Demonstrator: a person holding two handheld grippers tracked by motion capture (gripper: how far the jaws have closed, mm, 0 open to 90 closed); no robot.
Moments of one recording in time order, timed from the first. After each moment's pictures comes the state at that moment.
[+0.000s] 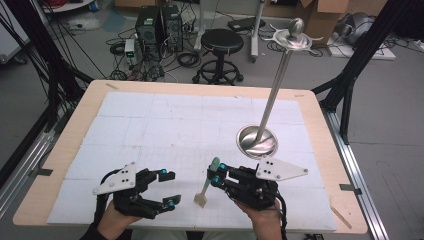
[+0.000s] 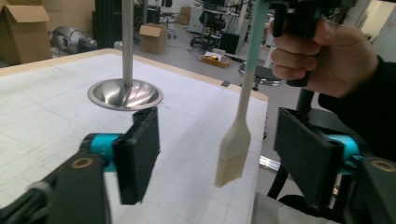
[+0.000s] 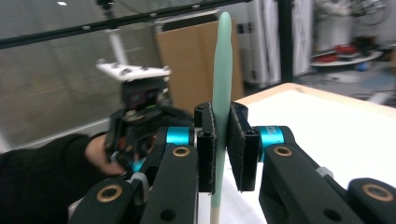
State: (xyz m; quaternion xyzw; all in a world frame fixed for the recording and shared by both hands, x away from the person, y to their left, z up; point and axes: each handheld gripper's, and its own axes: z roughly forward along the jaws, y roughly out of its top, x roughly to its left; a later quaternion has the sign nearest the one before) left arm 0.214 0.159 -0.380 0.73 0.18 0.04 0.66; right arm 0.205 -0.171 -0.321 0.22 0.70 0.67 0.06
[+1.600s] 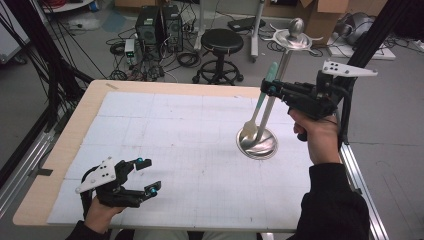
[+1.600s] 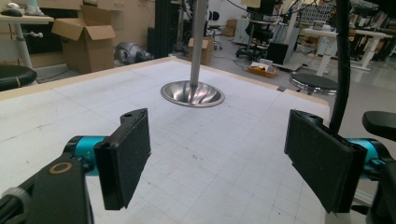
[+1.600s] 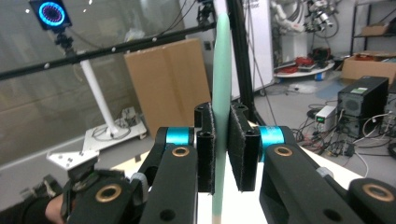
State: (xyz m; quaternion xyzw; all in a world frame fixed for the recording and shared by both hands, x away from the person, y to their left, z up) left arm 0.227 0.198 -0.397 0.71 0.23 0.13 0.65; right arm 0.326 -0.269 -0.194 0.26 0.69 0.67 0.09
